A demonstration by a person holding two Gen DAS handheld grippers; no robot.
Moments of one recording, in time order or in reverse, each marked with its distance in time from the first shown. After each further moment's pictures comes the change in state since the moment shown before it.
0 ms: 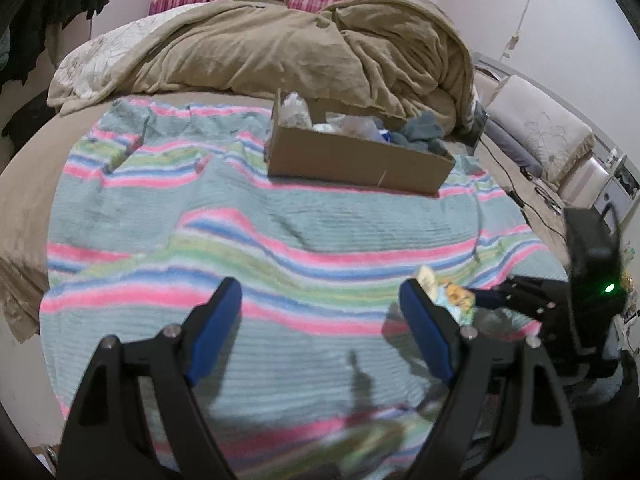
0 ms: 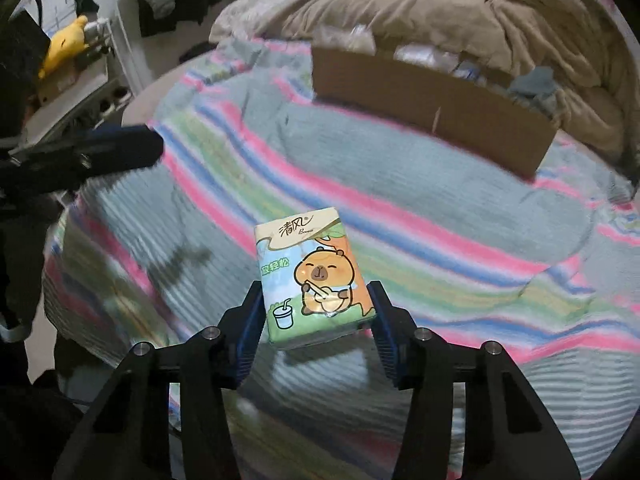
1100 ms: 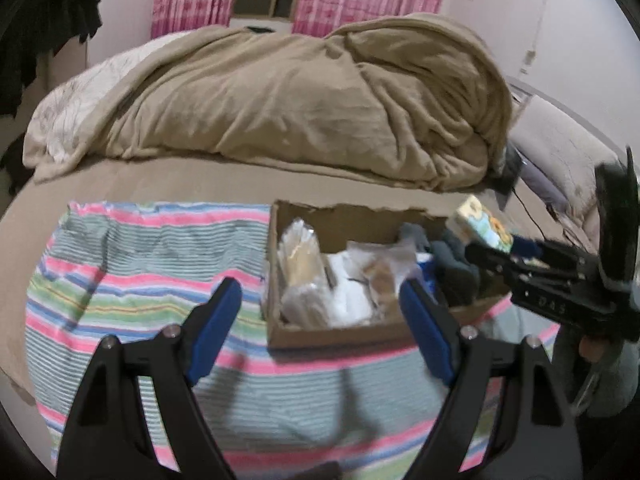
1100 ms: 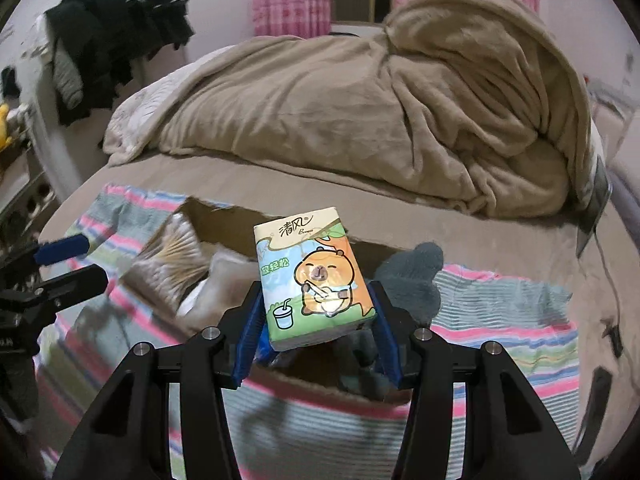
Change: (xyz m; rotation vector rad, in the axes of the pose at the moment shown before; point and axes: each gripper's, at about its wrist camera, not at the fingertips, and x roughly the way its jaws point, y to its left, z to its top) left arm 0.098 0.007 0.155 -0.004 -0.053 0.055; right arm 0.017 -0.138 0.168 0.187 -0.183 -0.220
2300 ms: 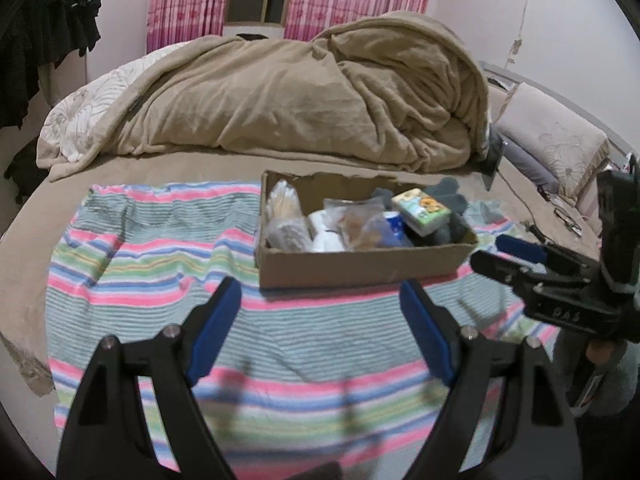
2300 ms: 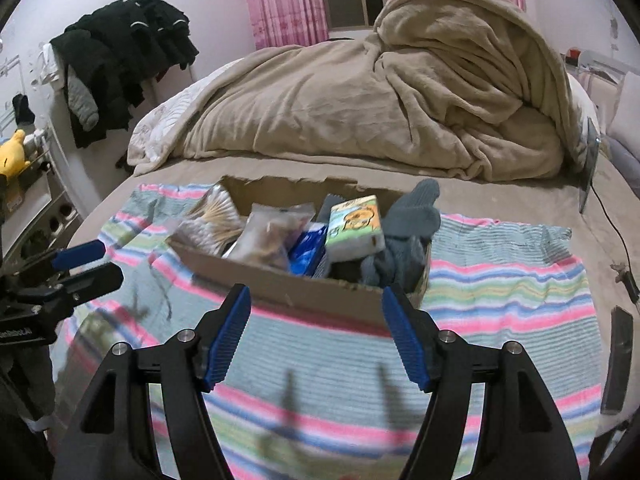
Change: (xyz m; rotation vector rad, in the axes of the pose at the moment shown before) left arm -0.069 -0.027 -0.053 0.053 -0.026 0.003; right arm -0.062 0.006 -0.059 0.061 -0.041 0.074
